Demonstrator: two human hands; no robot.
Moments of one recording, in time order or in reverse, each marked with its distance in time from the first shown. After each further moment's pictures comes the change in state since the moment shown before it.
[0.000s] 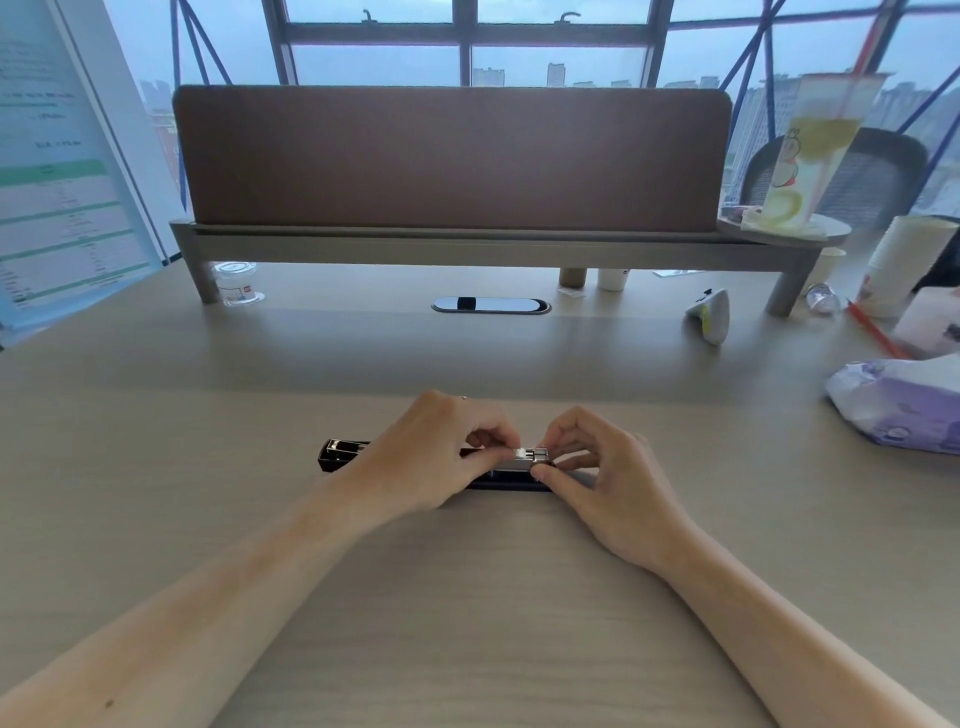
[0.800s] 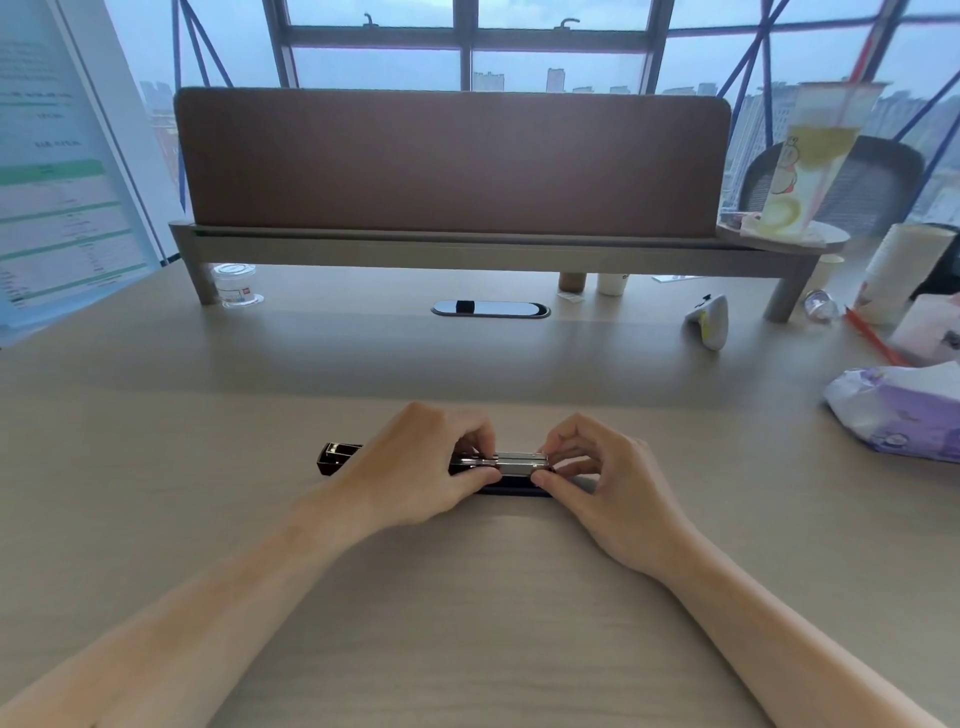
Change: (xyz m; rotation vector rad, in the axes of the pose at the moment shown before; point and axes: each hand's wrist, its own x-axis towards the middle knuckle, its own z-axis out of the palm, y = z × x) left_hand -0.009 -0.009 -0.002 0.118 -0.016 -0.073; right_hand 0.001 0.001 0.000 0.004 -0.006 -0.017
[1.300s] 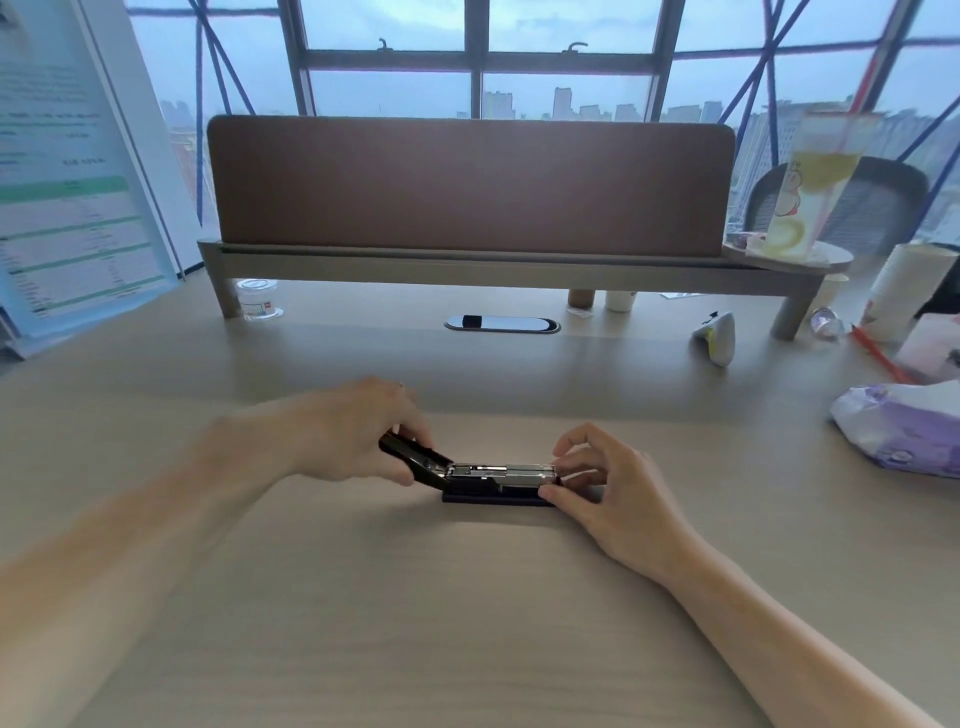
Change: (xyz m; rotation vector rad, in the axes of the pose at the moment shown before) left_hand -0.002 -0.029 -0.085 0.295 -0.412 -0.077; right_hand 0.000 -0.007 0.002 0.000 -0.026 0.120
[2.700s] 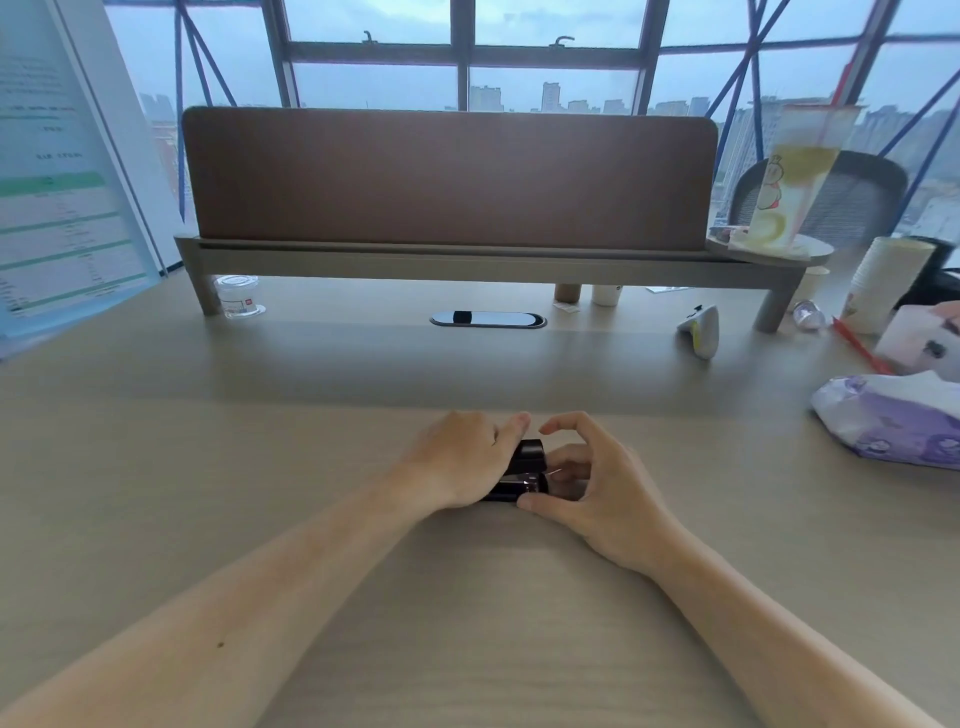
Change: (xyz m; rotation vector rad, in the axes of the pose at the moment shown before) left_hand 0.069 0.080 0.069 -0.350 0.297 -0.147; right_hand -0.003 -0.003 -0.006 0.037 -0.070 0.016
